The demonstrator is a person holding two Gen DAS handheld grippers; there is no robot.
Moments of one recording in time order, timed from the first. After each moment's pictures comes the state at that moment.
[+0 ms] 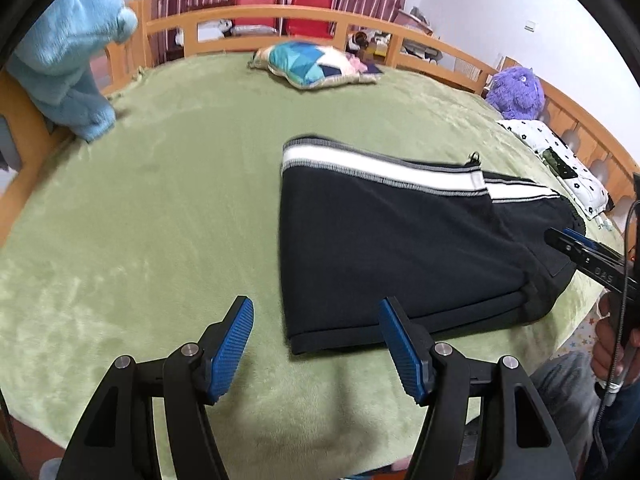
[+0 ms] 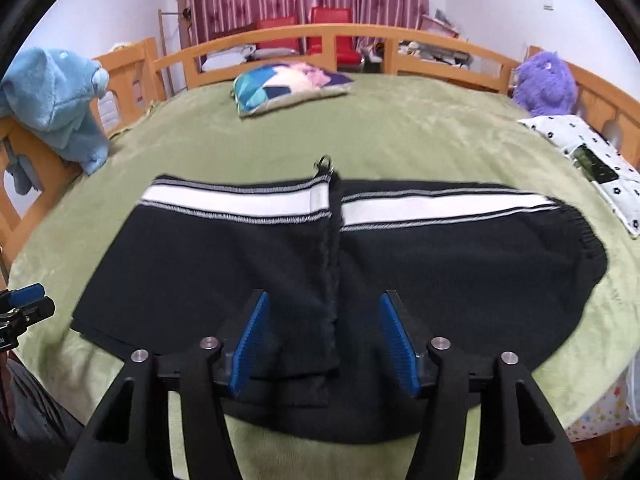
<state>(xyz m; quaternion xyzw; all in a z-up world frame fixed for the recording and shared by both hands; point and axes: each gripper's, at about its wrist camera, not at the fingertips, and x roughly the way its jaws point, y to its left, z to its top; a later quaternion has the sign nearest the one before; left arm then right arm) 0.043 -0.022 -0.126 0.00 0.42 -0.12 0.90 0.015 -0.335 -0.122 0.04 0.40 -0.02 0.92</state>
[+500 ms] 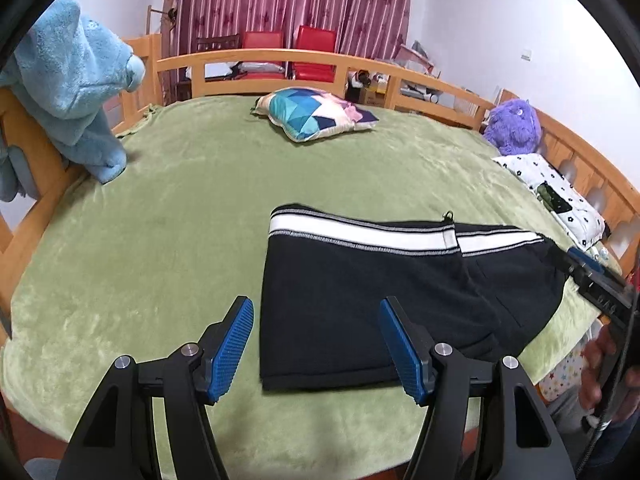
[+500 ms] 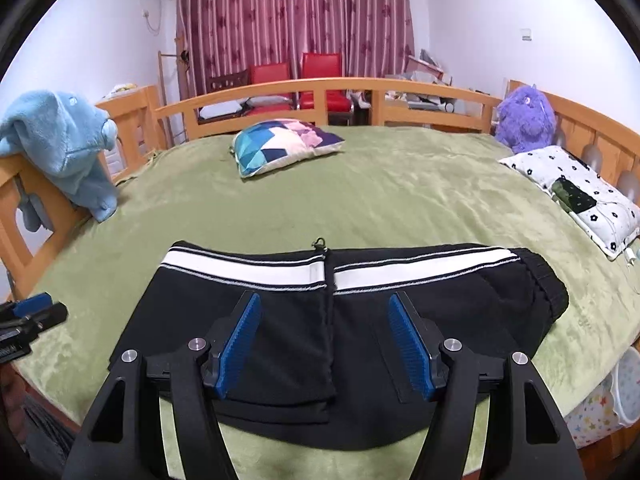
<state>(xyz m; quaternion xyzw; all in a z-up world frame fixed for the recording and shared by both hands) 0.036 -0.045 -0.066 -0.01 0.36 -0.11 0.92 -0.004 -0.338 -0.051 0.05 0.32 -0.04 0.94</state>
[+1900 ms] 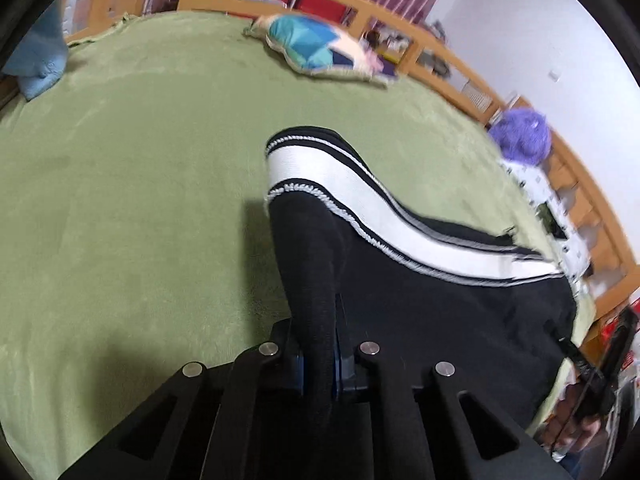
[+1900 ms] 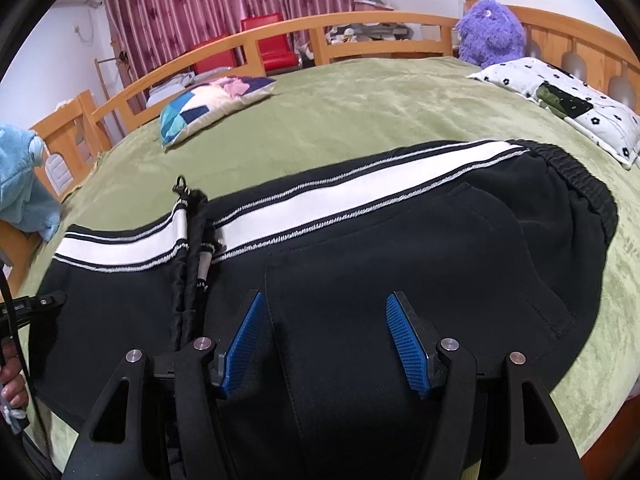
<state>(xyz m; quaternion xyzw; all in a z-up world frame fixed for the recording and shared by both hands) 0.180 -0.039 -0.176 -0.12 0.44 -0.17 0.87 0.064 -0.437 -0.179 0.14 0.38 -0.09 0.91</state>
